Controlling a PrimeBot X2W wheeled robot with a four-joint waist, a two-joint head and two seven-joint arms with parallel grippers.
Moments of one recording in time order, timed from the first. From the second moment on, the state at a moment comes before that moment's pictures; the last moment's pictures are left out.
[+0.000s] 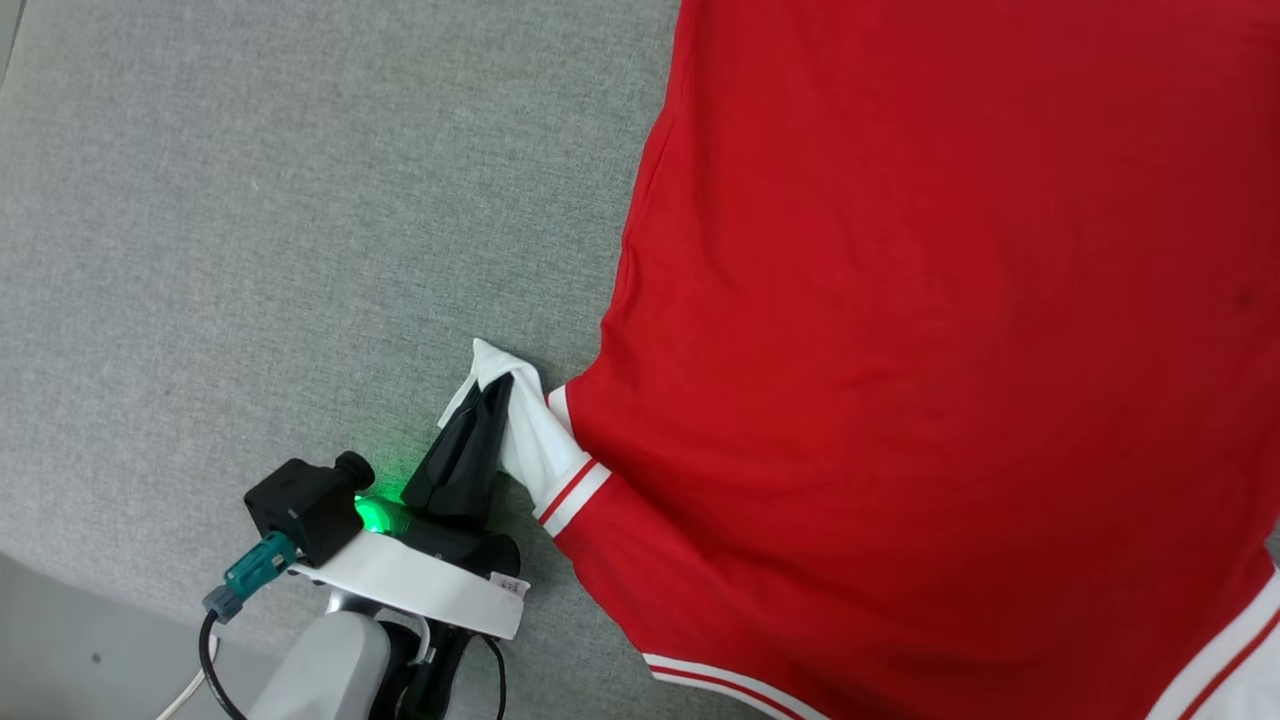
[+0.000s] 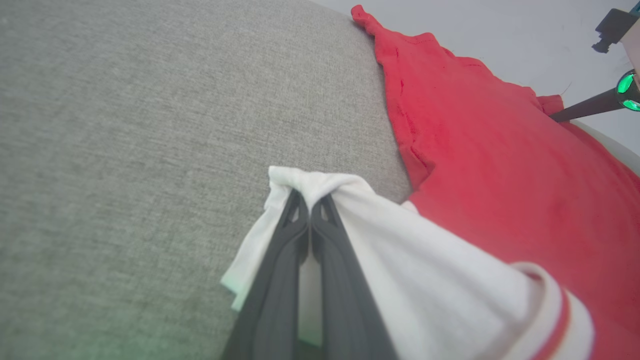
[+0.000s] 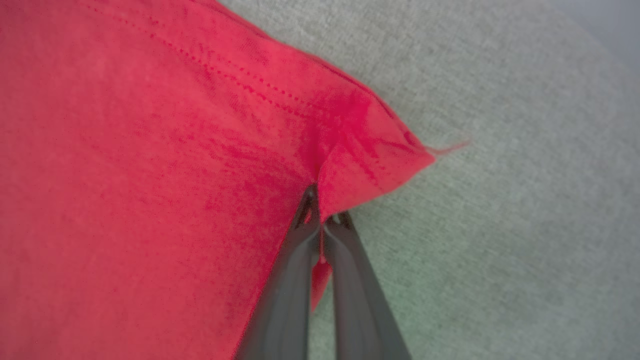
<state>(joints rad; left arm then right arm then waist) -0.23 0.24 -0.35 0.11 -0.61 -0.09 -0.27 -1.11 -0.62 0.34 0.50 0.48 0.13 1.14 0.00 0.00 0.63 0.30</state>
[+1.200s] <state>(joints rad) 0.08 0.35 -0.28 0.10 -0.65 0.00 -0.20 -0.13 -0.89 0.34 0.10 0.89 0.13 0.70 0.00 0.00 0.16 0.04</state>
